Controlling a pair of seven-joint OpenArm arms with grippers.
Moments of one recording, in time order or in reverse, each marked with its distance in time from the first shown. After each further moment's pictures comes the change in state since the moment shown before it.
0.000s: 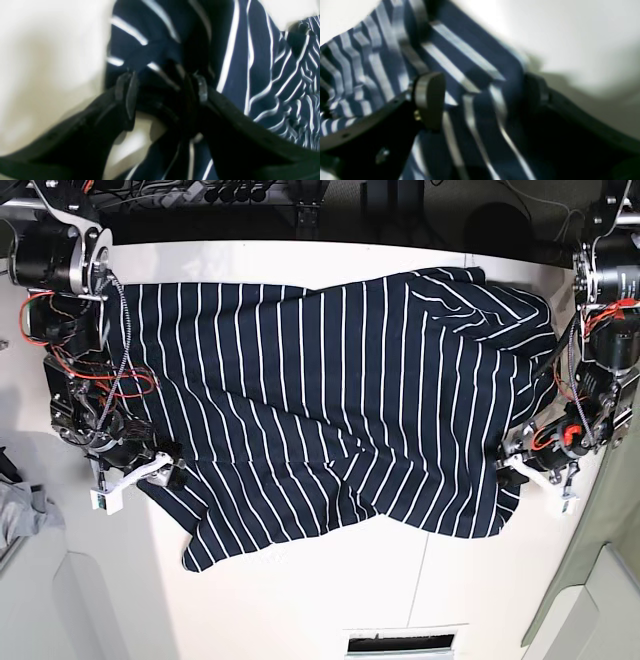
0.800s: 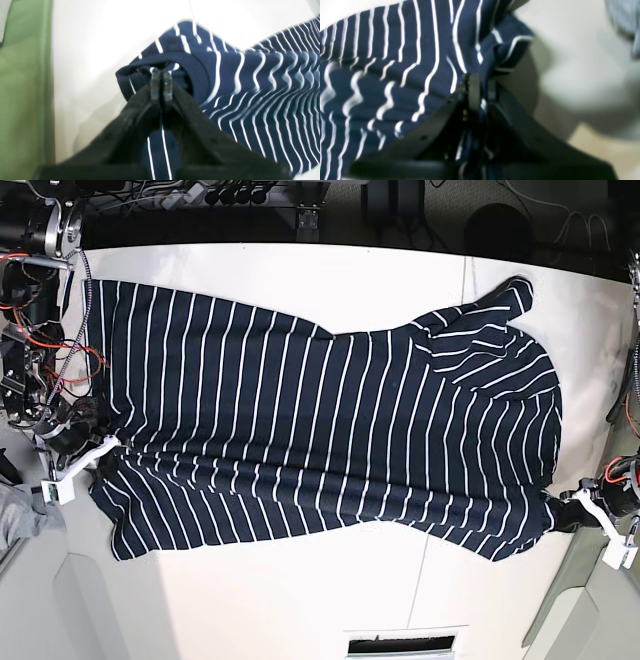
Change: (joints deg) left arm -0.2 -12.4 0.3 15.8 -3.0 -8.1 7.2; right arm -7.4 8.0 5.0 15.5 -2.6 4.5 -4.4
